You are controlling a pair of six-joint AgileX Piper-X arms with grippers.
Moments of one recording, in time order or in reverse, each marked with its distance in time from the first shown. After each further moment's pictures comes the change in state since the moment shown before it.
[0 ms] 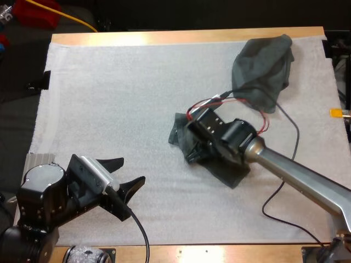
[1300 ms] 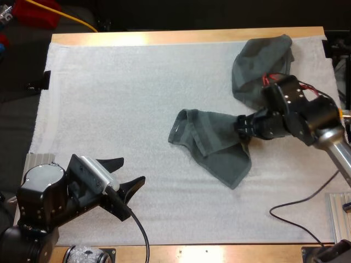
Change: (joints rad) left arm 0.000 0.000 0.000 0.000 0.000 0.000; right arm -0.338 -0.278 0.000 0.256 -0.398 0.239
